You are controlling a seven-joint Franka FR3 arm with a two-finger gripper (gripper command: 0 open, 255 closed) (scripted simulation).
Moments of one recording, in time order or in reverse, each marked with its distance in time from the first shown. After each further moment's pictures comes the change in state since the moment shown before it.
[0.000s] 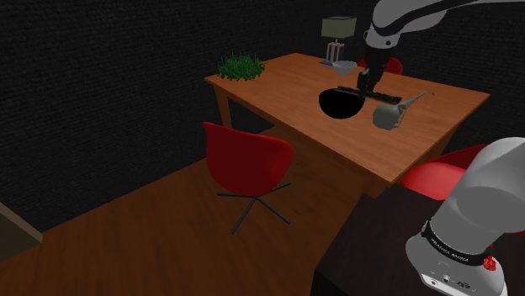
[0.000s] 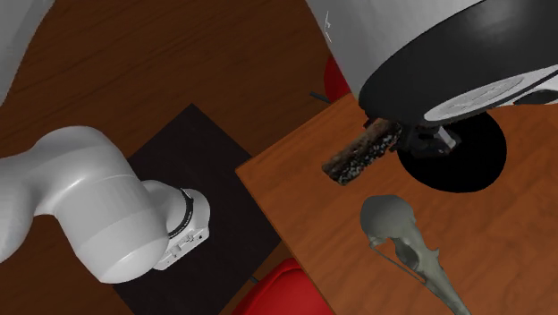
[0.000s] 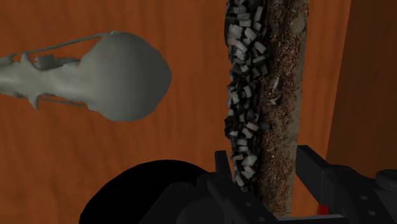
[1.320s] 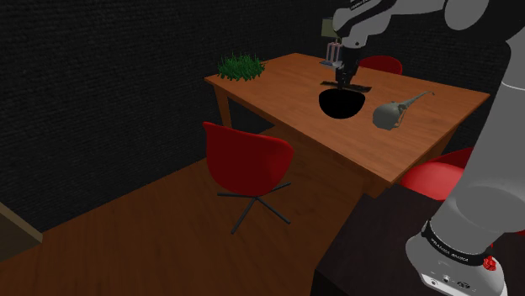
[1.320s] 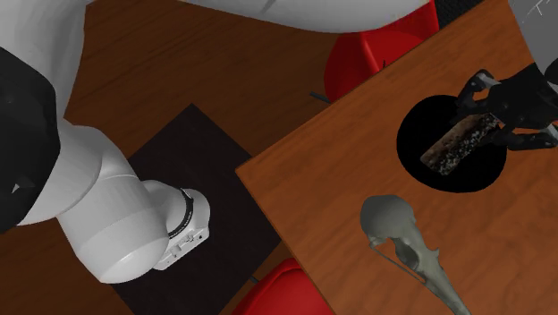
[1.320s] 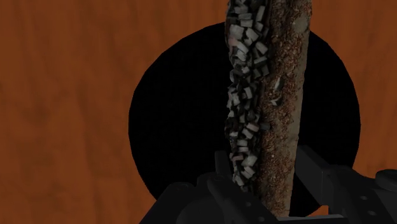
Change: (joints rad) arm -0.003 0.594 -0.114 0.512 0.272 0.026 -0.238
